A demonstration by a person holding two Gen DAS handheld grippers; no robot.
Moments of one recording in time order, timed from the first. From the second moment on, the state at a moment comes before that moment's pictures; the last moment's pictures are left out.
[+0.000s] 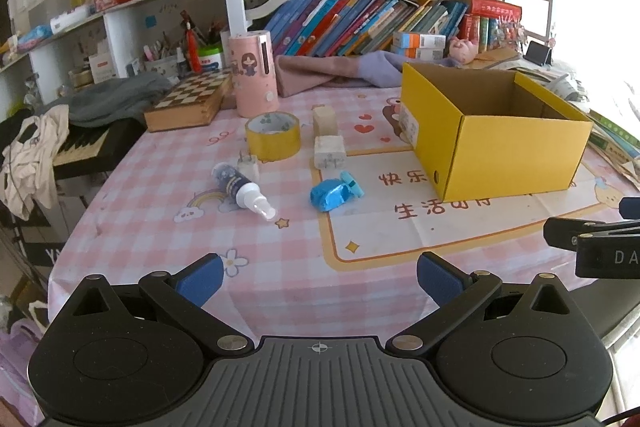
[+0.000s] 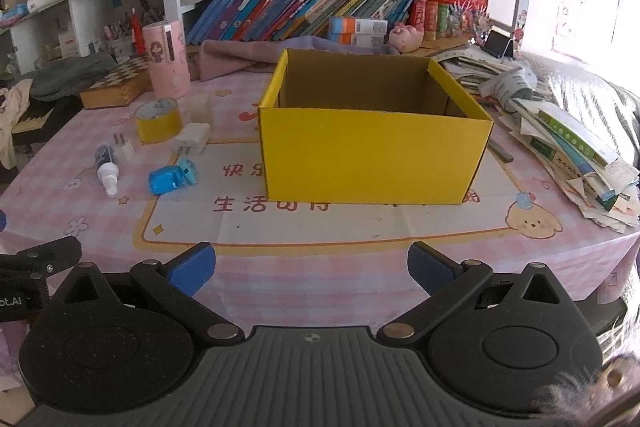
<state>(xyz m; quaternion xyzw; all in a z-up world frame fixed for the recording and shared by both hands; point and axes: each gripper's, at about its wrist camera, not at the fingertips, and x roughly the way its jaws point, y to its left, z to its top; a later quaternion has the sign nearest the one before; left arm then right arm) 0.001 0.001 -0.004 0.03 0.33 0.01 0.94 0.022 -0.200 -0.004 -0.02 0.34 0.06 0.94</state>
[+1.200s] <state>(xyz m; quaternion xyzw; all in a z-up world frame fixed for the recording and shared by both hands) -0.002 0.015 -0.005 0.04 0.33 -0.01 0.94 0.022 -0.170 -0.003 -0.03 0.33 0.09 0.94</state>
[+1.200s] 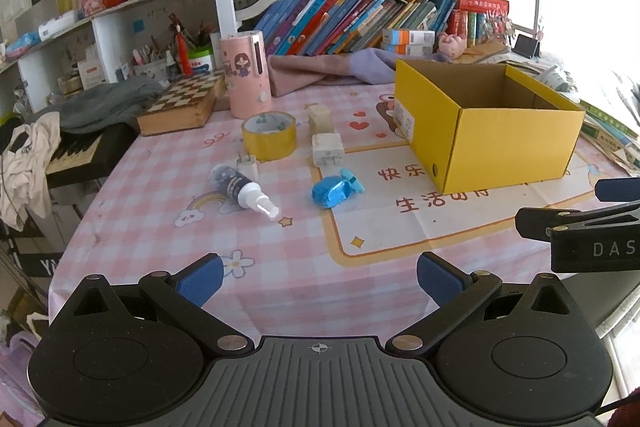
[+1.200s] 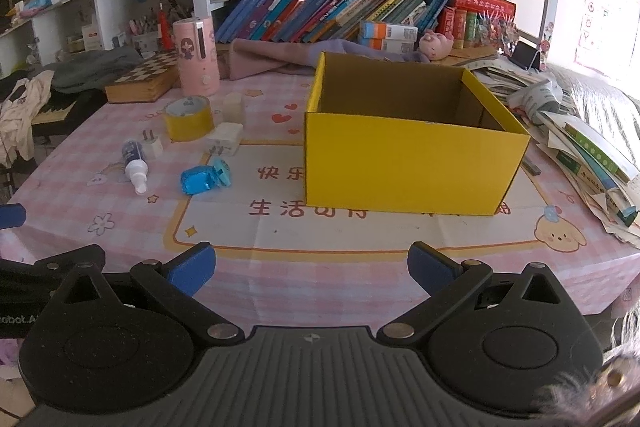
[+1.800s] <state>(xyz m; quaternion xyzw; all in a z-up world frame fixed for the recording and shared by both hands) 0.004 0.053 -0.006 0.01 0.34 0.04 0.94 0.028 -0.139 -0.001 -0.05 0.33 0.15 0.93</state>
